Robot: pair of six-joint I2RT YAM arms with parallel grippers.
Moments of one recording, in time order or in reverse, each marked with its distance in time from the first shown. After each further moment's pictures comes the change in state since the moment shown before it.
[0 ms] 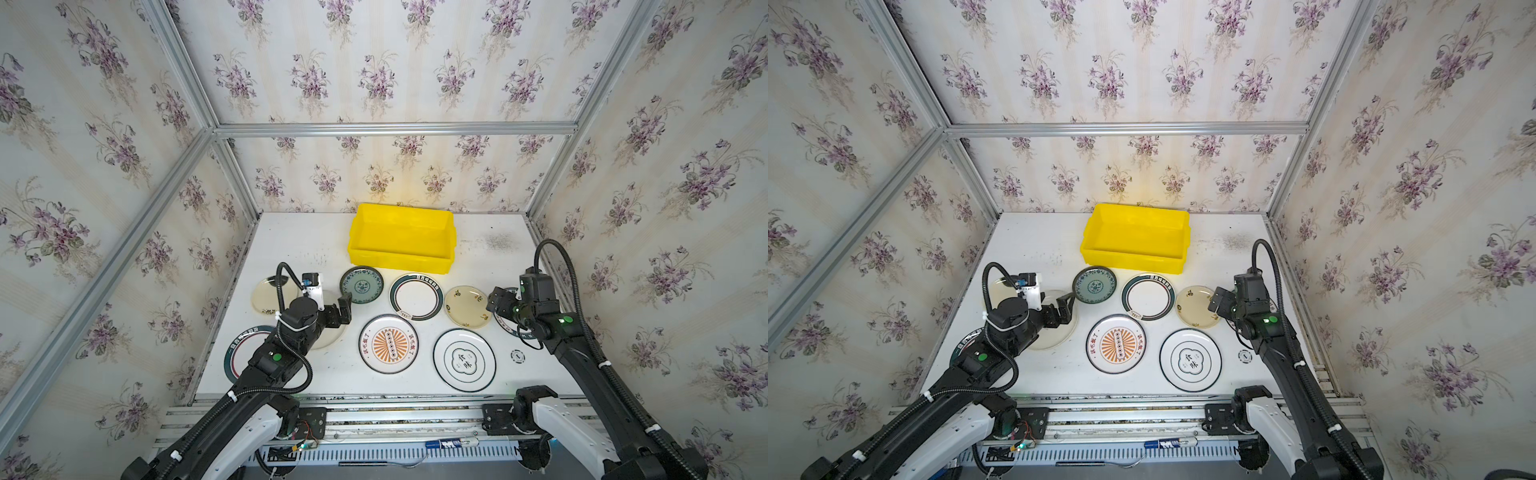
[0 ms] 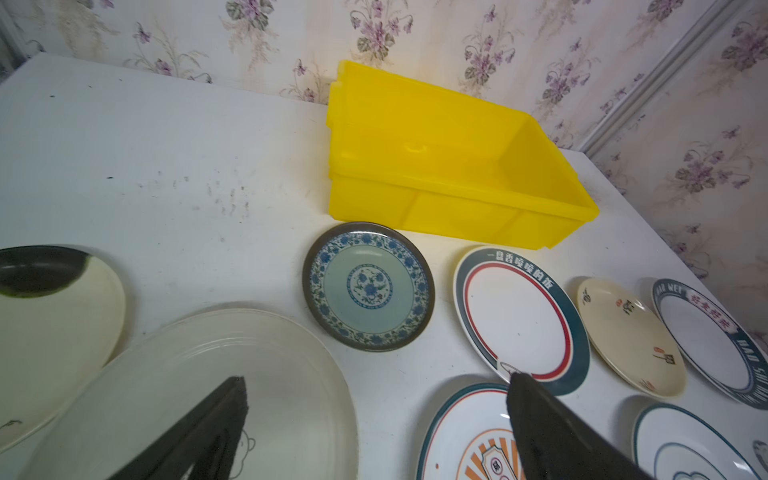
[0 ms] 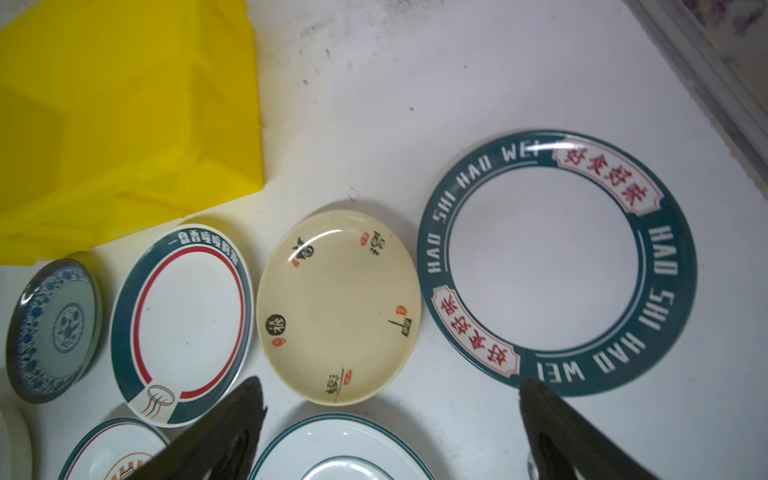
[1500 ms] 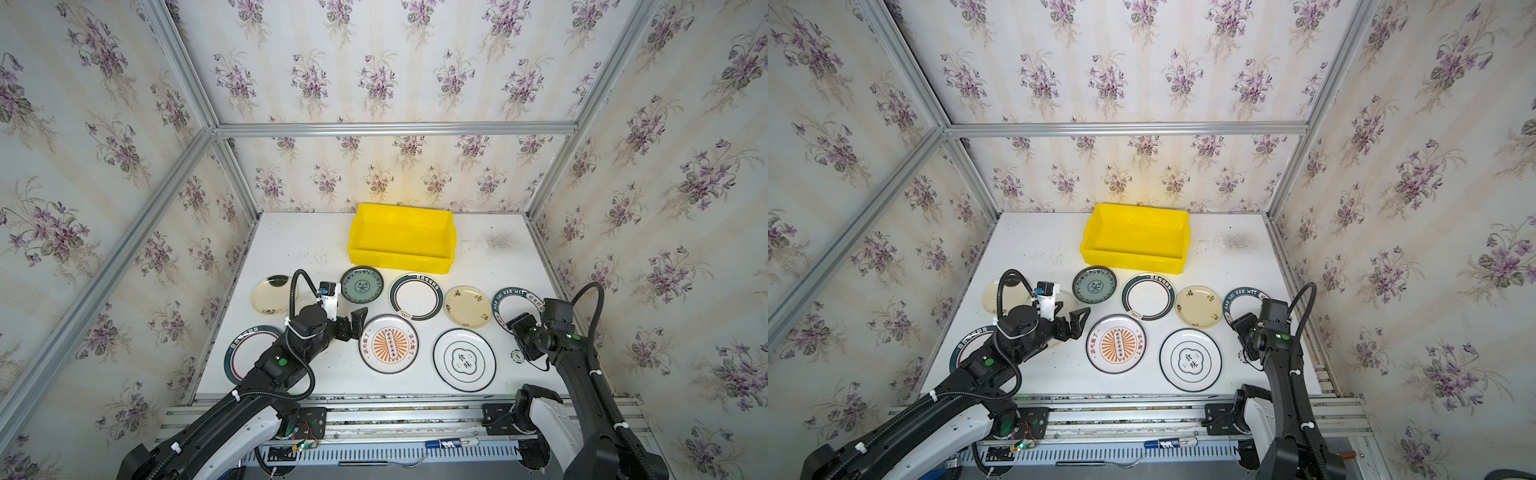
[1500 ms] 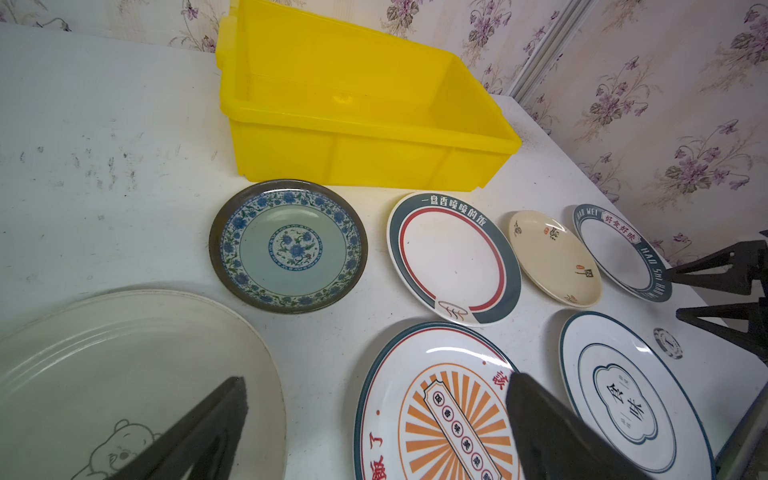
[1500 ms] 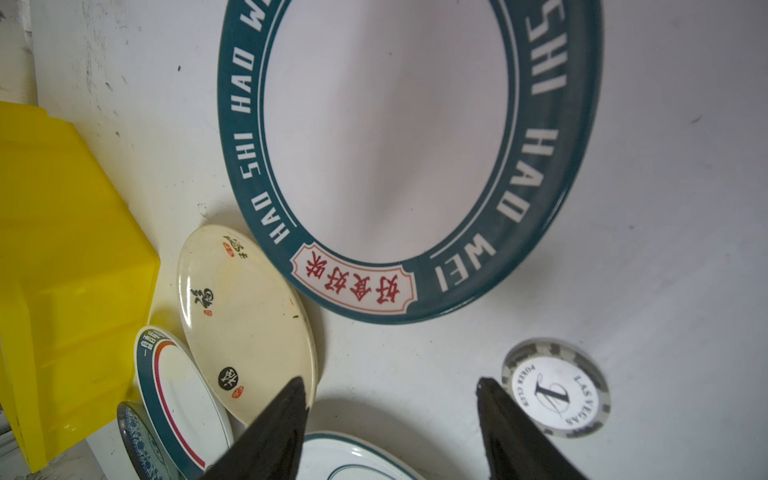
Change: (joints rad) left arm -0.087 0.000 -0.056 0.040 0.101 0.005; right arm -0.390 -0.056 -0.259 0.053 -0.298 0.310
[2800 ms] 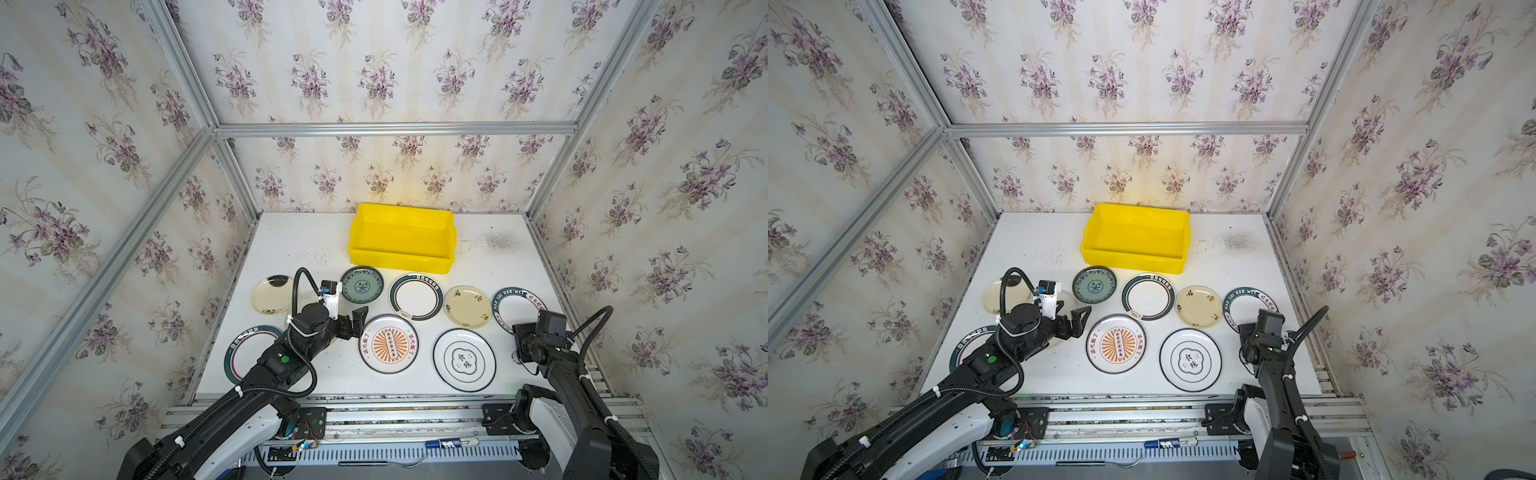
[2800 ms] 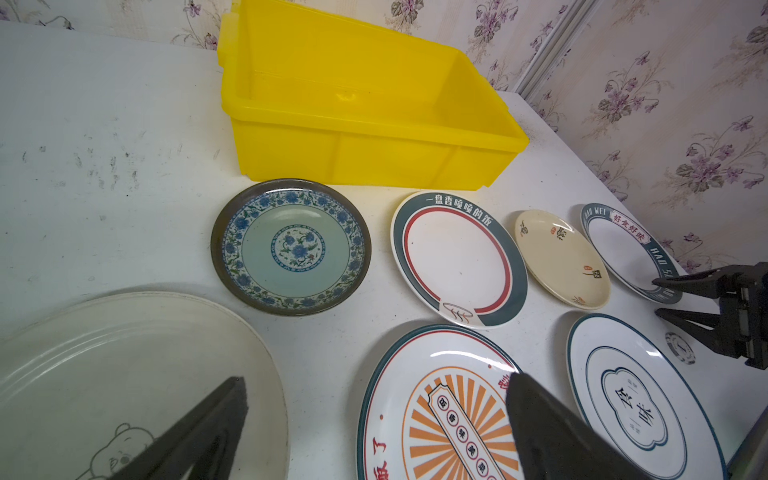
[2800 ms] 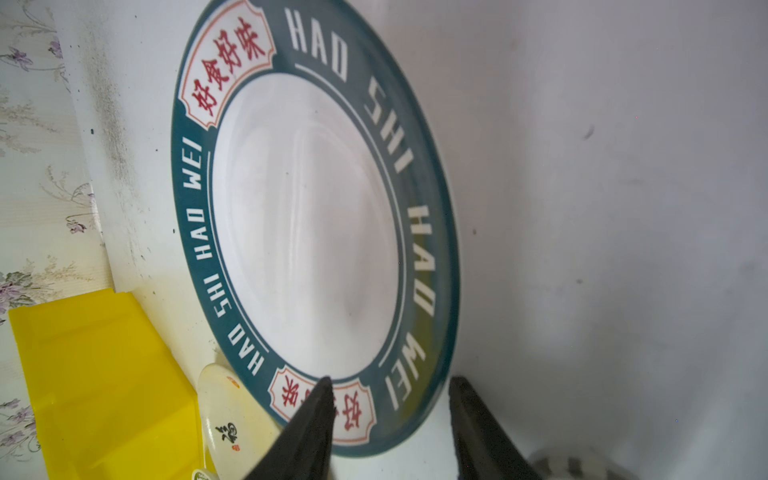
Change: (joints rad) left arm 0.000 0.032 0.008 0.014 -0.009 0.003; right arm -0.008 0.011 -0.200 0.336 0.144 0.357
